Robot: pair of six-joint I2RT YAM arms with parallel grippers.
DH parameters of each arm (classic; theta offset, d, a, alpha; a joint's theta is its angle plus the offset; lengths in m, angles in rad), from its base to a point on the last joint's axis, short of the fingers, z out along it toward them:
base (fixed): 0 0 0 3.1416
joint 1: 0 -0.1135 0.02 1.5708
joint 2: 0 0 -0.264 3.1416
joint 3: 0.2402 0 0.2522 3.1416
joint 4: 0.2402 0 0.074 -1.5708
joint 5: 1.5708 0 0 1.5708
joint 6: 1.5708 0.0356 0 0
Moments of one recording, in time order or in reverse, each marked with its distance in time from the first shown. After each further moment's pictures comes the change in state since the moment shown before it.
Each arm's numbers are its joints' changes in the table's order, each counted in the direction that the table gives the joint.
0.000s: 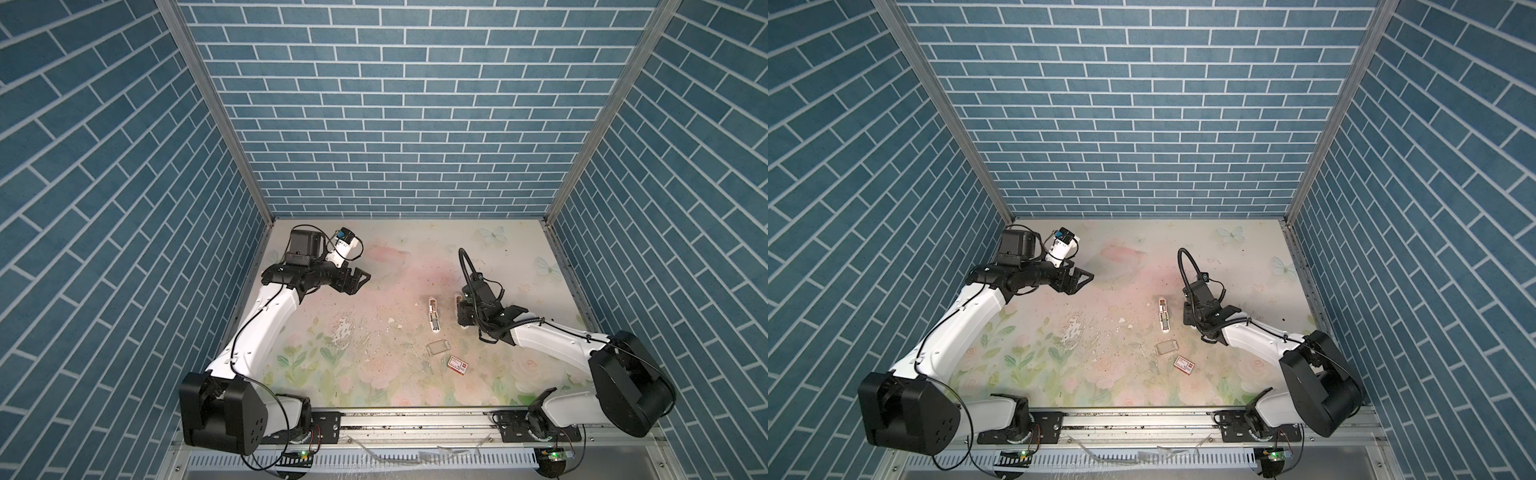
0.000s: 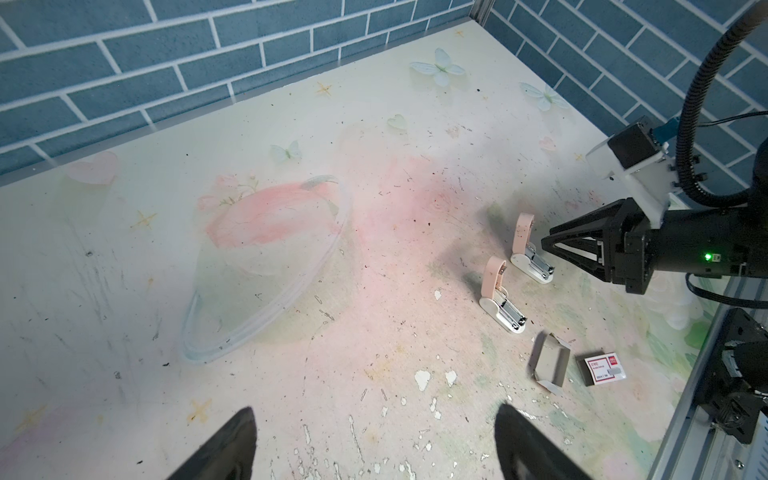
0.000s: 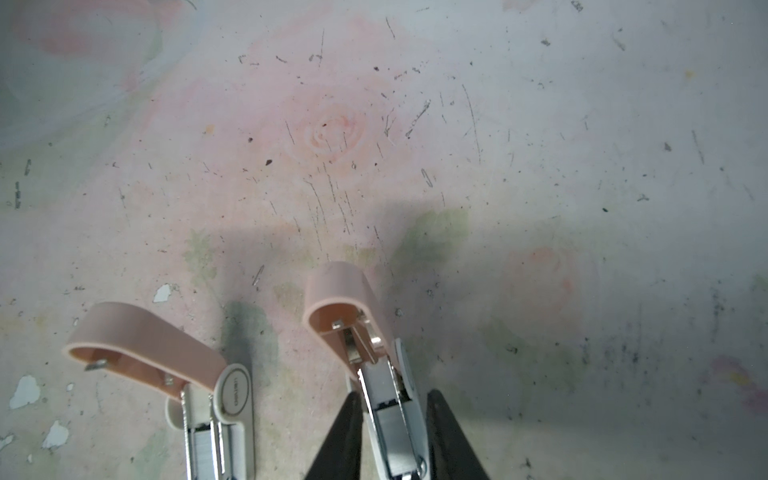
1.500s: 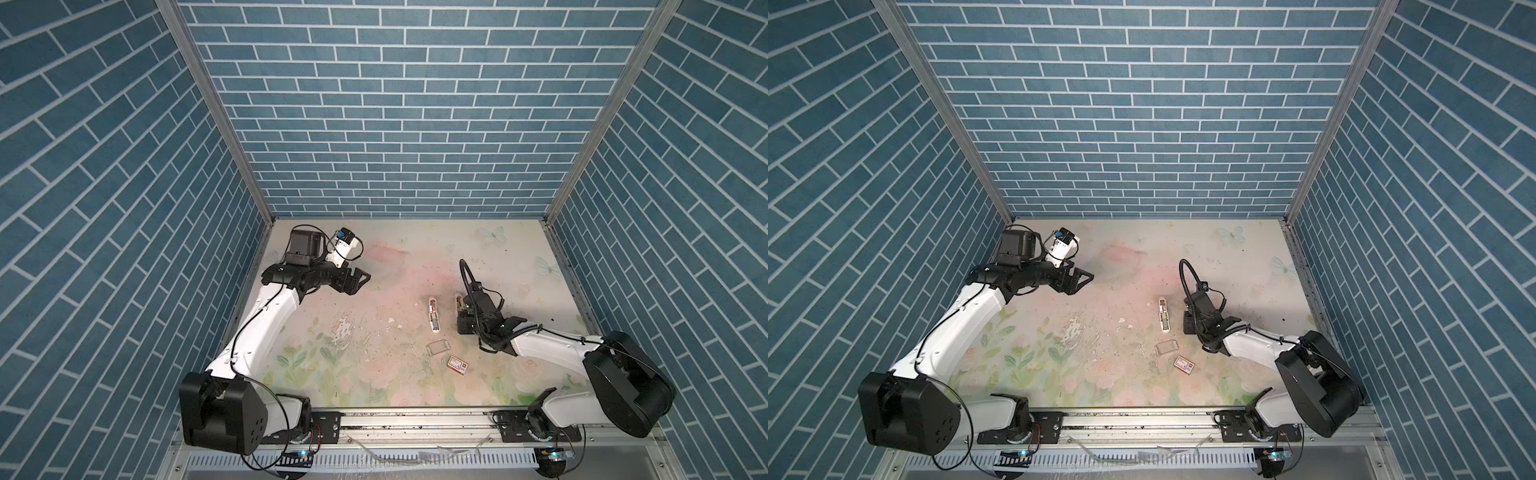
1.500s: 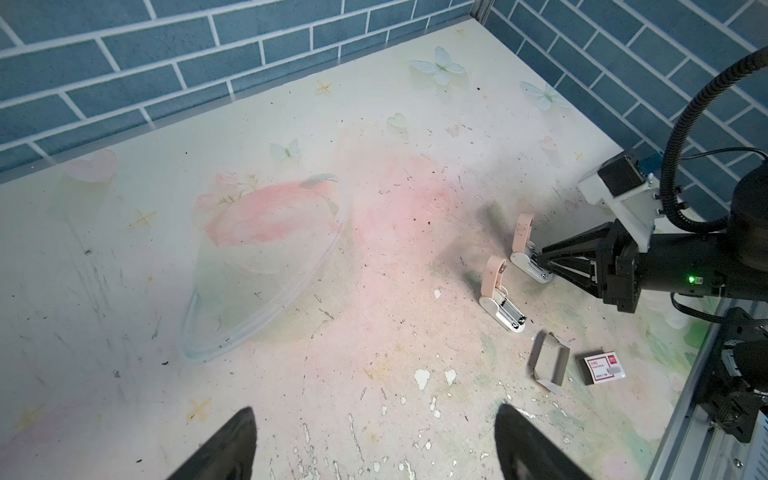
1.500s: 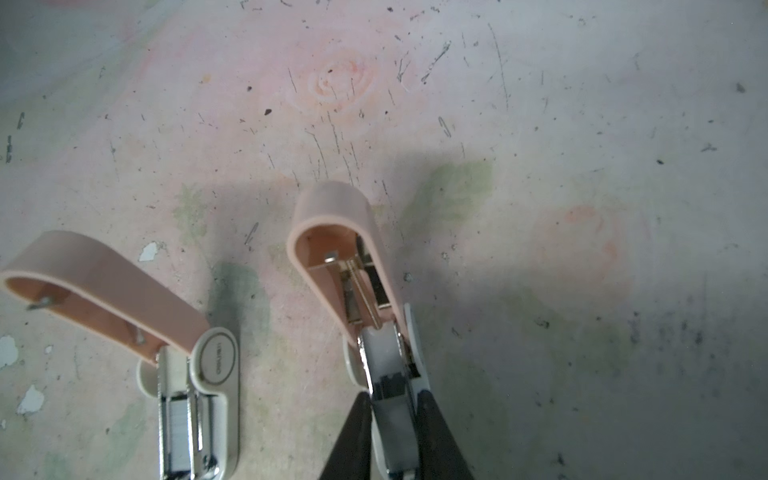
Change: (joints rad) left arm 0.000 0.000 0.000 0.003 0.000 0.000; right arm -0.021 -0.008 -0.124 -0.140 -0.030 0.014
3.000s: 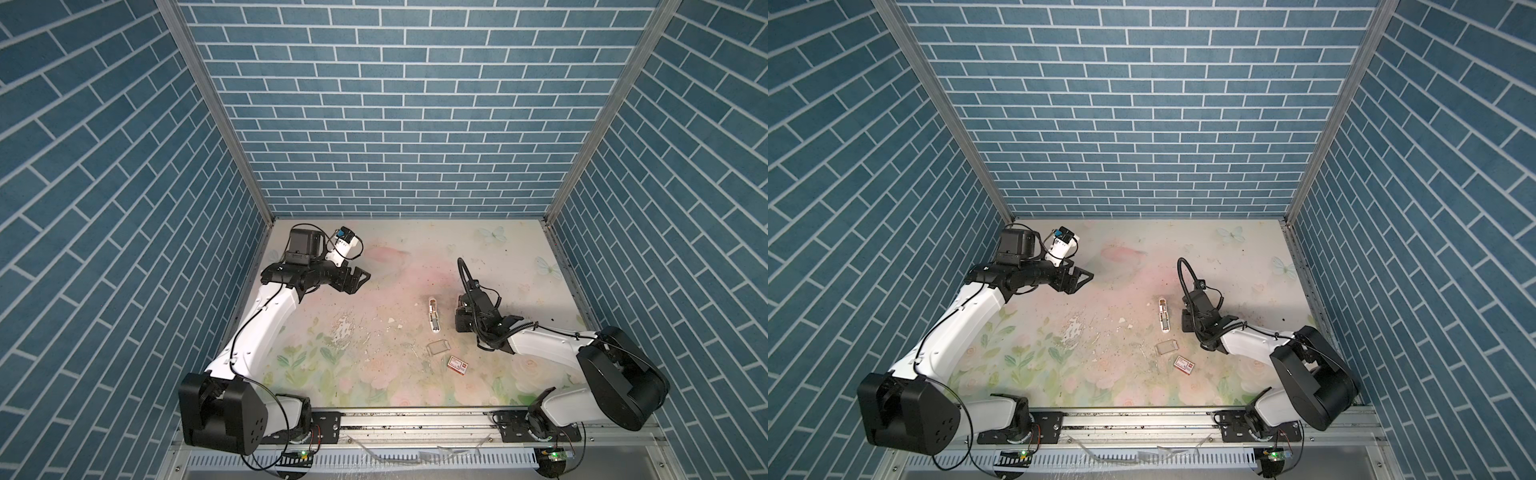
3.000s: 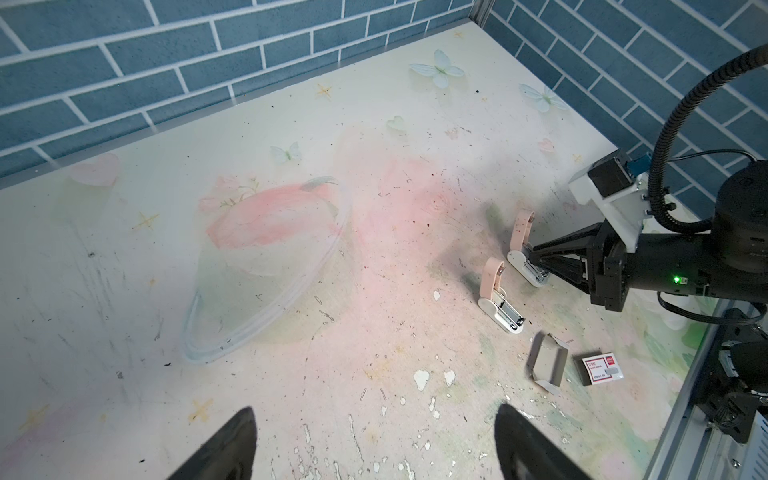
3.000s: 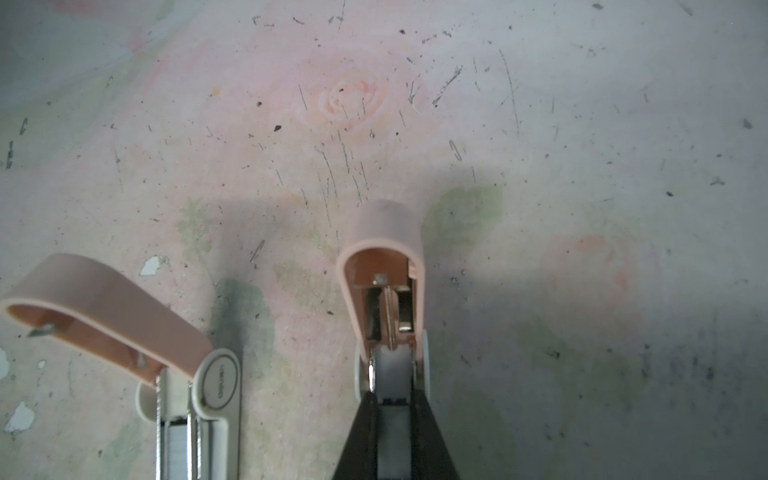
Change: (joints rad) left arm 0.000 0.000 0.014 0.011 0.000 0.000; right arm 0.000 0.039 0.013 -0.049 0.013 -0.034
